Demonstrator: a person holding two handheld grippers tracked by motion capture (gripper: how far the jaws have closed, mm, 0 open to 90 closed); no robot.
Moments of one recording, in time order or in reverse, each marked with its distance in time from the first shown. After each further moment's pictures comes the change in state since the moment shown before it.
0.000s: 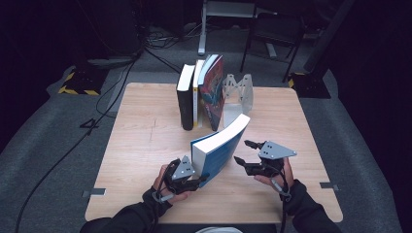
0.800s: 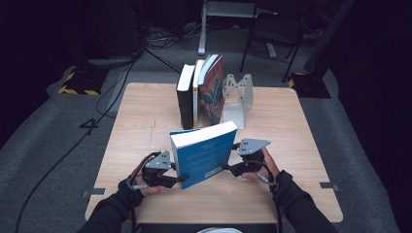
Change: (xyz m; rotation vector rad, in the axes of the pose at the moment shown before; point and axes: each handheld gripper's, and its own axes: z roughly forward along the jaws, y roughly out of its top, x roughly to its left) left arm 0.046 -0.021 -0.035 0.049 -0.194 0.035; right arm 0.005 0.003 0.059 0.109 0.285 -0.100
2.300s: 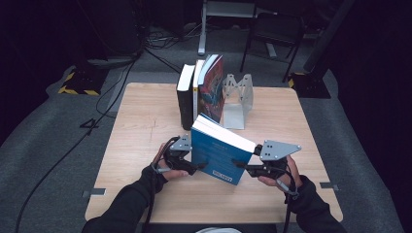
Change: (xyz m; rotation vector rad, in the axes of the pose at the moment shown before) left arm 0.032 0.043 0.059 -0.035 0.069 -0.056; right arm 0.031 0.040 -0.084 -0.088 -0.057 -0.017
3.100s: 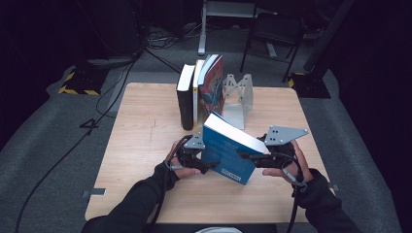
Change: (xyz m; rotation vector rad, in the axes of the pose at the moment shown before) left arm -0.004 0.015 0.027 -0.009 -0.011 0.009; right arm -0.015 0.037 -0.016 0.075 -0.028 0.079
